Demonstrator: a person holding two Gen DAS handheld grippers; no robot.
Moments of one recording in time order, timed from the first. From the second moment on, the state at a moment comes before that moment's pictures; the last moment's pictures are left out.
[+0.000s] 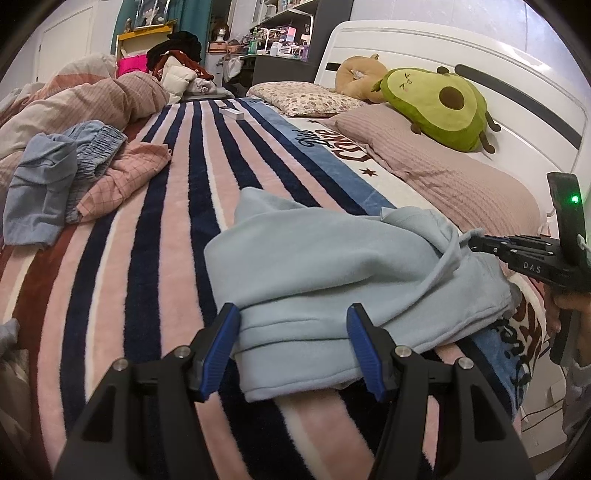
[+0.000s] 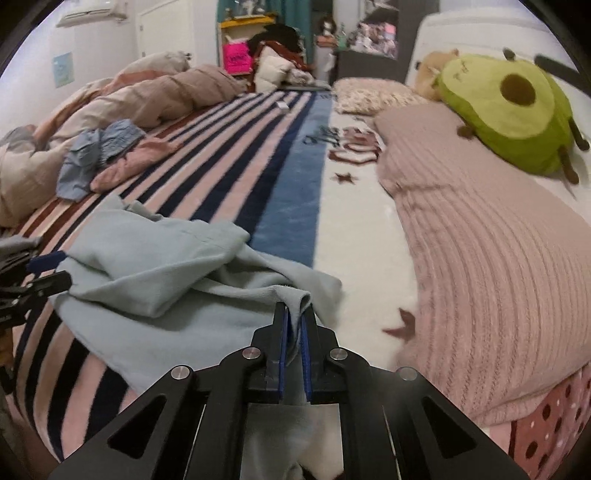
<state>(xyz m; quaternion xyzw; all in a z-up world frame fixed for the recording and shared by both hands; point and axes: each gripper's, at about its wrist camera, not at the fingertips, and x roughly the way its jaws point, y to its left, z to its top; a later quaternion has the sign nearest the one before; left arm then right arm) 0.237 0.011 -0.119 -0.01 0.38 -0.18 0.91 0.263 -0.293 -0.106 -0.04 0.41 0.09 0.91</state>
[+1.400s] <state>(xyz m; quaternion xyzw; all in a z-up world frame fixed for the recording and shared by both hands) 0.215 0.030 -0.103 -0.04 0.36 -0.19 0.91 0.235 -0.278 -0.089 0.07 0.36 0.13 0.92</state>
